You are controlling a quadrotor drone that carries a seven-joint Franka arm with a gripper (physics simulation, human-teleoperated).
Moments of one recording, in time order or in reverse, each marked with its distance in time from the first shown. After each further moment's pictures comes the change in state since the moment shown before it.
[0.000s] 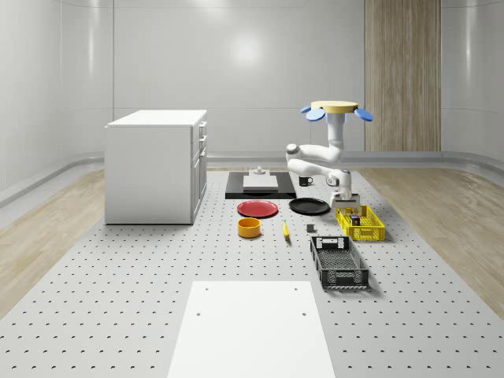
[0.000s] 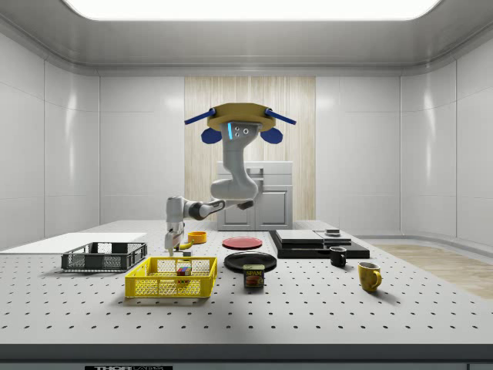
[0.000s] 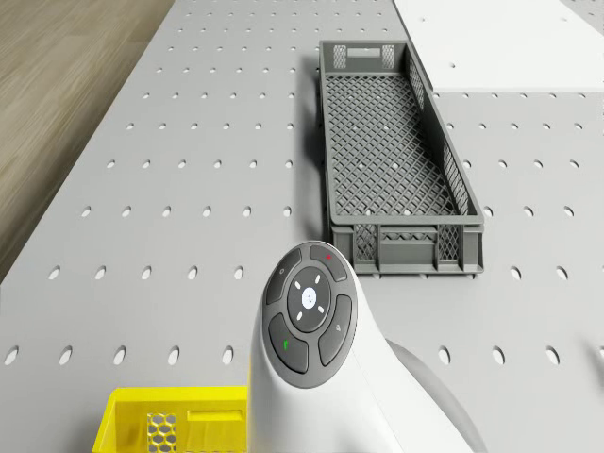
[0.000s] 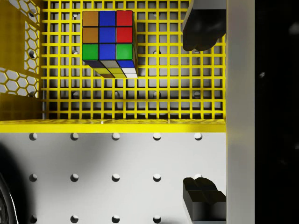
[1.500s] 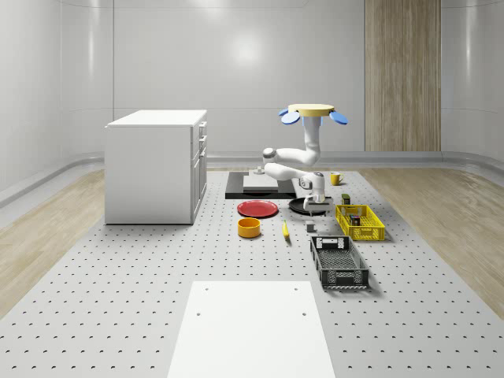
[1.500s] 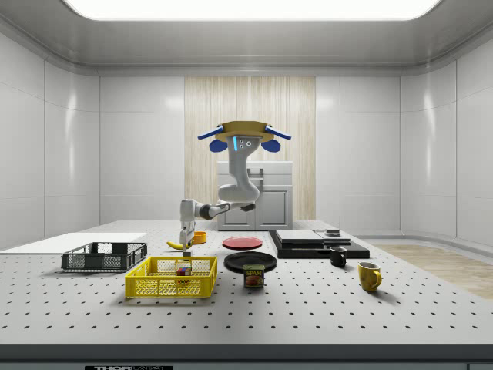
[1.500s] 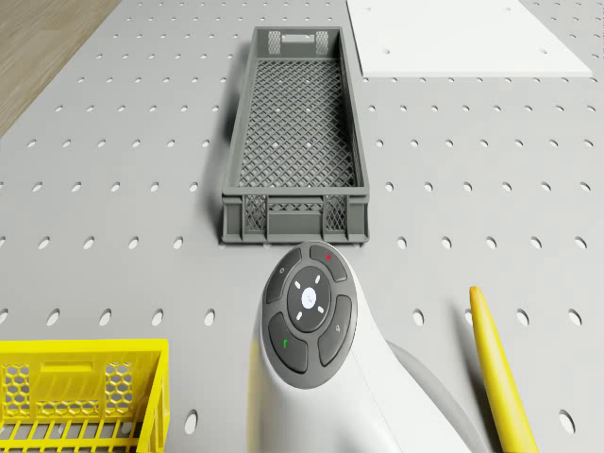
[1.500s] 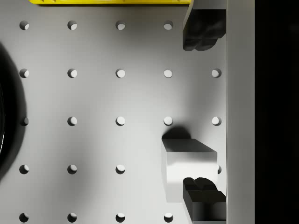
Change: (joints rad) arm 0.014 0.030 -0.004 -0.002 -0.013 -0.028 -0.010
